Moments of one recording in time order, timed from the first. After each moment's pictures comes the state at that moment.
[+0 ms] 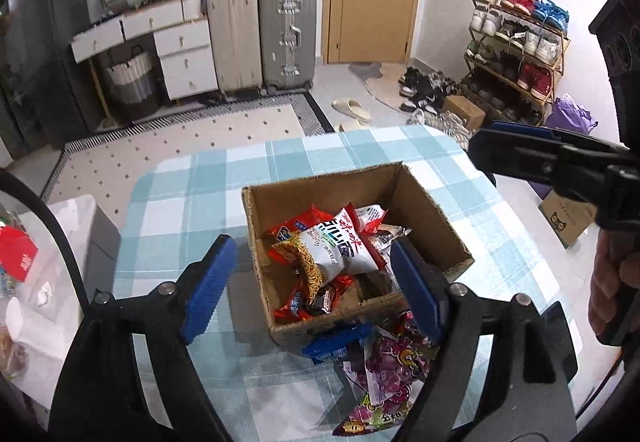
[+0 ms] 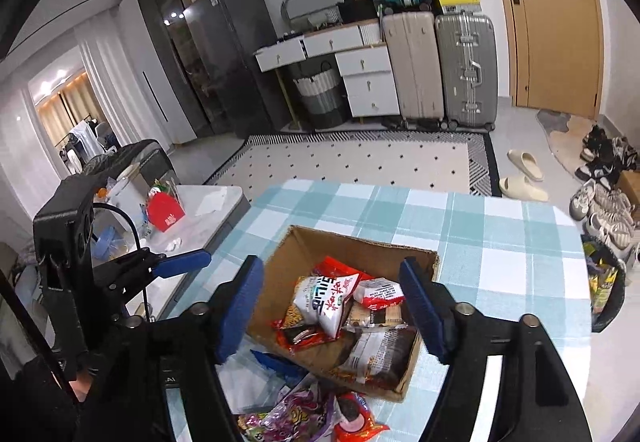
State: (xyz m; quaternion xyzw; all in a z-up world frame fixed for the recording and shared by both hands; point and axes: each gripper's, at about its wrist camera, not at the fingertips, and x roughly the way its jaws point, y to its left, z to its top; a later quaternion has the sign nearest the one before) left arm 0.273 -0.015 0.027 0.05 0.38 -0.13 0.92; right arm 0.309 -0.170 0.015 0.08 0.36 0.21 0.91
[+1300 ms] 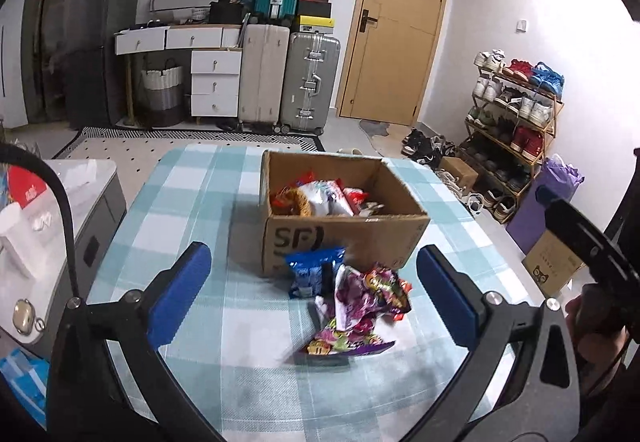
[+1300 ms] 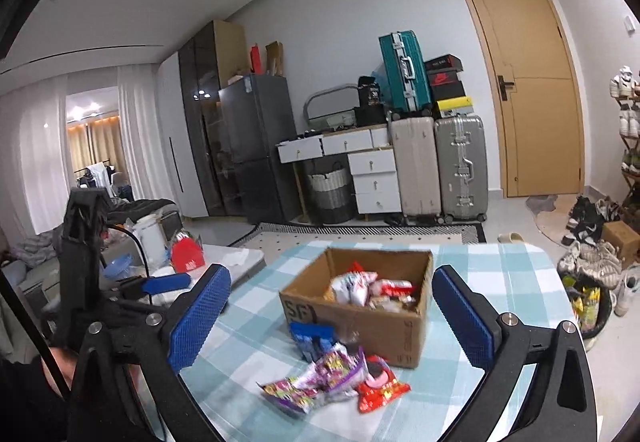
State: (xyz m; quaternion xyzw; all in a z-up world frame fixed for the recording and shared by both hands) left arm 0.098 0.026 0.008 -0.05 0.29 -0.10 0.95; right arm 0.097 -0.179 -0.007 0.08 0.15 0.19 0.97
